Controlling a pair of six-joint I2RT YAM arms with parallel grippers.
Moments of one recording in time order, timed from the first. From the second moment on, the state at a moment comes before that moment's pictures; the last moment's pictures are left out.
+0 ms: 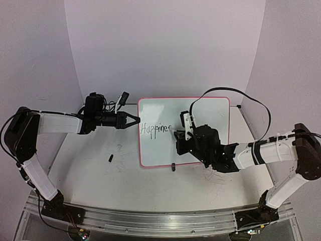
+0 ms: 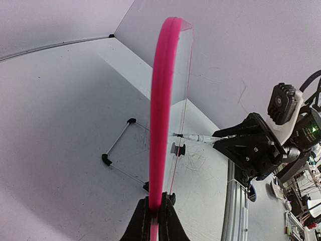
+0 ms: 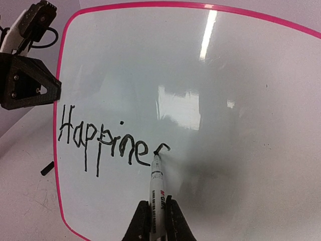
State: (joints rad) left arm -0.46 1.67 1.00 0.34 0.87 -0.33; right arm 1.00 1.56 0.81 0.44 0.47 0.23
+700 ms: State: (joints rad) left arm -0.46 1.67 1.00 0.34 0.87 -0.33; right arm 1.01 1.54 0.80 0.42 0.50 0.26
